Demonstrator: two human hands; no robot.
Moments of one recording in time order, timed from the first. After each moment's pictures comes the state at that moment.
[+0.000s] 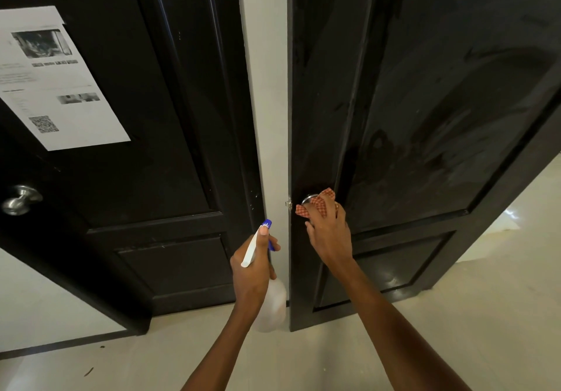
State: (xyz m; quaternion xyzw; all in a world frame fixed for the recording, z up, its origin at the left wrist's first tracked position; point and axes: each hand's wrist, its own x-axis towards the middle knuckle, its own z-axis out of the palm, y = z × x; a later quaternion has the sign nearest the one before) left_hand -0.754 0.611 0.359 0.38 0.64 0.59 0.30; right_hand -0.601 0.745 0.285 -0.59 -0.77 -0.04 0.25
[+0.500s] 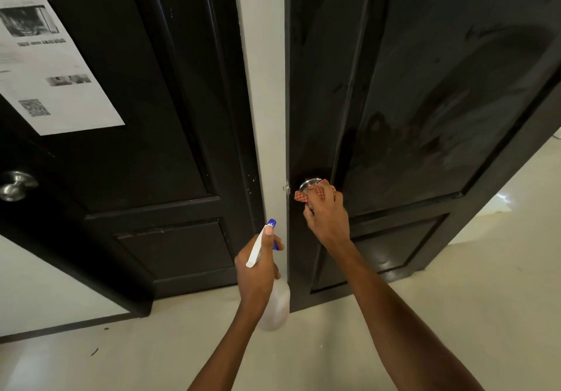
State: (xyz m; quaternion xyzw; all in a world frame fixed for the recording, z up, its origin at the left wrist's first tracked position) left_hand -0.739 0.581 0.350 0.36 0.67 0.57 0.32; right_hand -0.598 0.736 0.295 -0.58 -0.77 -0.02 0.25
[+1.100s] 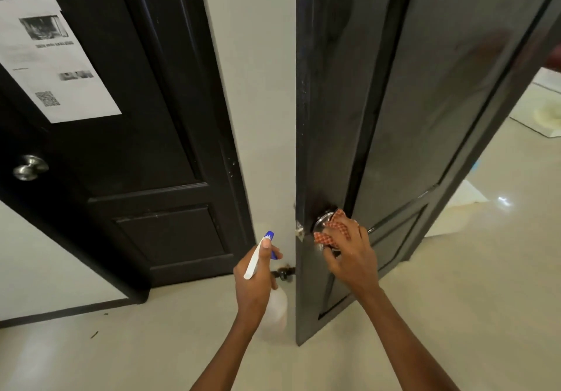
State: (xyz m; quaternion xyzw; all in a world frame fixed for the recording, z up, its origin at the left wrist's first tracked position) left_hand -0.631 0.460 0.342 0.39 0.66 0.56 0.33; right_hand -0.433 0.550 0.272 -0.51 -0.77 0.00 0.38
